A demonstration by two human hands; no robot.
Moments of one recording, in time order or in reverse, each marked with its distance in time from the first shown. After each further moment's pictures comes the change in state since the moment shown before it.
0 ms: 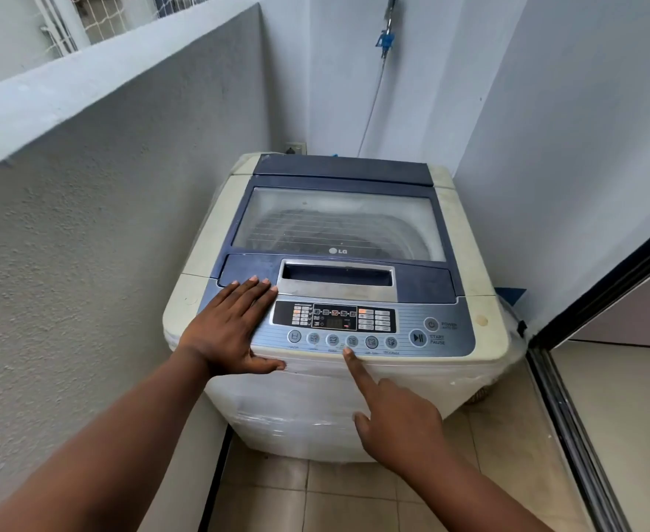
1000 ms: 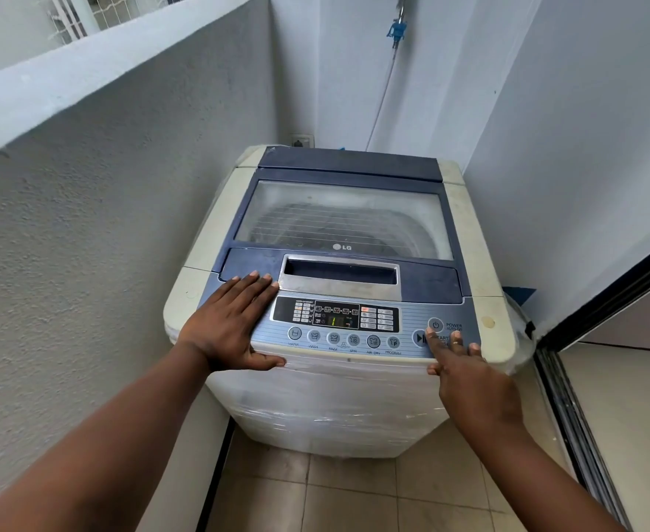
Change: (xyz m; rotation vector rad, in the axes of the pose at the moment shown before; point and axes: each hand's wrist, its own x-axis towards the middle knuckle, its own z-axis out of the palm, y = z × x) left_hand 0.000 0.000 0.002 0.025 0.040 0.012; right_hand 0.014 0.076 -0.027 -0.249 0.183 0.253
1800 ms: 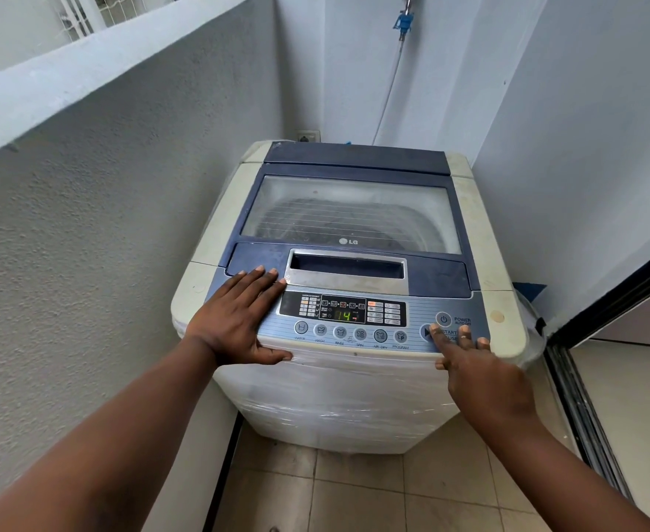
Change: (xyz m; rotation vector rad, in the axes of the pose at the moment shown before) left_hand 0.000 0.000 0.000 0.027 -0.003 -0.001; right_hand 0.007 0.011 0.022 -0.114 0.238 -0.147
